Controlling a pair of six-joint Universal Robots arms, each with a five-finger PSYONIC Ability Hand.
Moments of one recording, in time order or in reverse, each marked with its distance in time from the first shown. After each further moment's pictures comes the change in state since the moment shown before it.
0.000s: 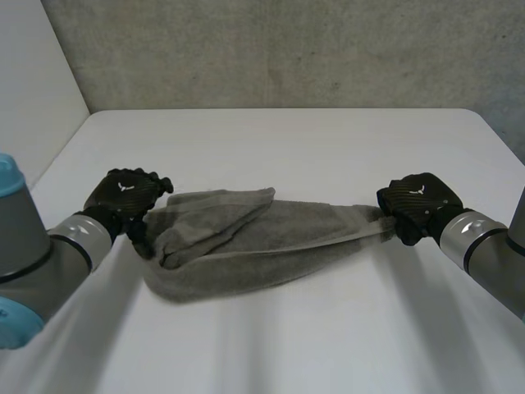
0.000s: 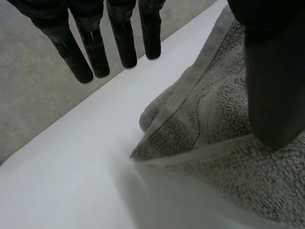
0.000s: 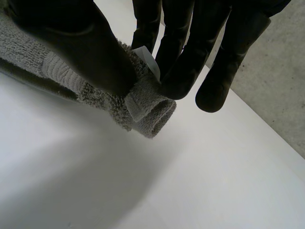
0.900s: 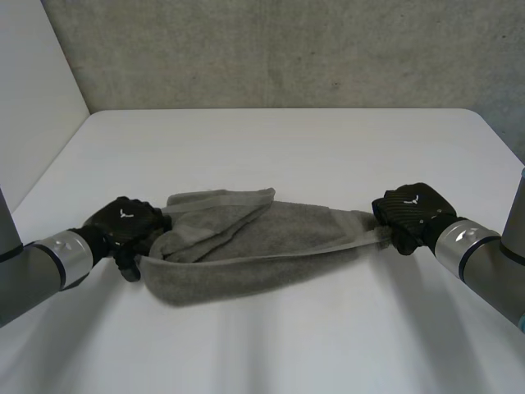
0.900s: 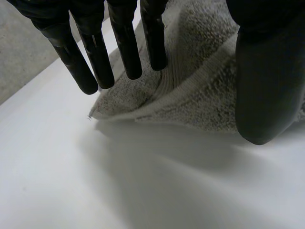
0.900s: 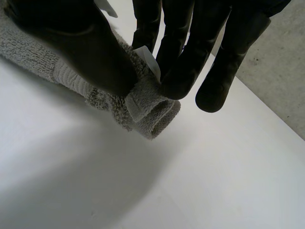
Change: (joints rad) left arm 0.175 -0.121 0.009 -0.133 0.296 0.267; right arm 0.010 0.019 0.017 0.006 -0.003 -0.012; left_hand 0.107 0.106 0.109 0.103 0.107; right_hand 0.000 0.000 0.000 0.000 0.000
